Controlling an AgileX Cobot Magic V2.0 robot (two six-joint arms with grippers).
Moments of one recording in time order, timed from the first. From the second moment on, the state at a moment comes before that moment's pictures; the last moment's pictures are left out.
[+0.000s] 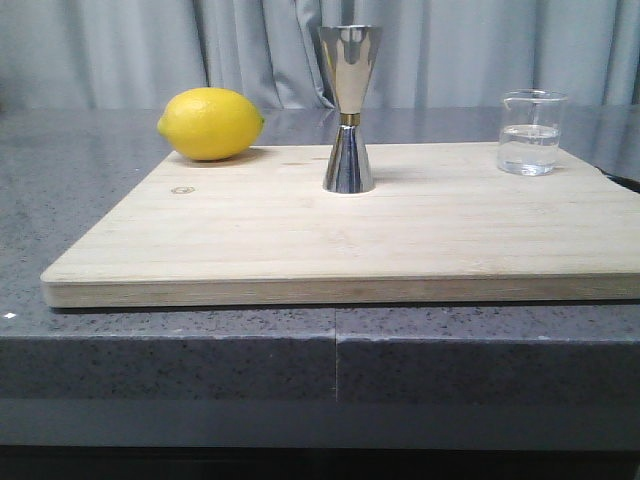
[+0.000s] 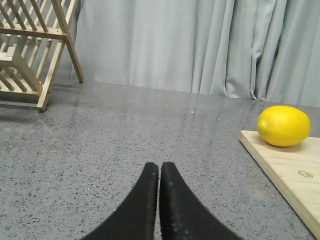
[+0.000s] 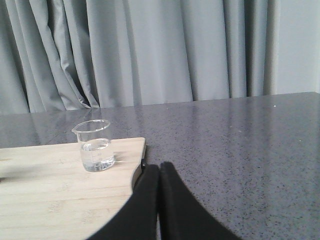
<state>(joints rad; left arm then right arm) -0.05 -0.01 0.01 -0.16 0.04 0.07 -0.04 -0.01 0.01 -0.12 -0.06 0.20</state>
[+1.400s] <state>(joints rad) -0.05 -0.01 0.01 -0.16 0.01 0.07 -0.04 -0.01 0.01 -0.12 -0.06 0.20</state>
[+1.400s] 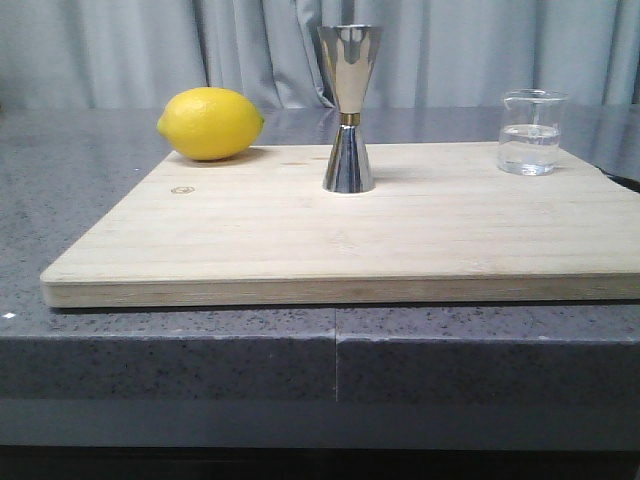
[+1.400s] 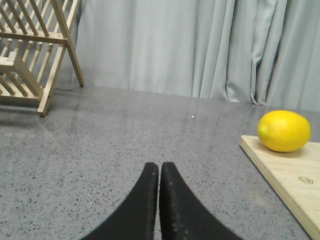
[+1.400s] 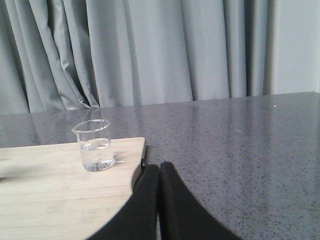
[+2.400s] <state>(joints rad) -0.05 0.31 -0.38 -0.19 0.09 0.07 -0.04 0.32 -0.32 -0.12 0.07 0.20</state>
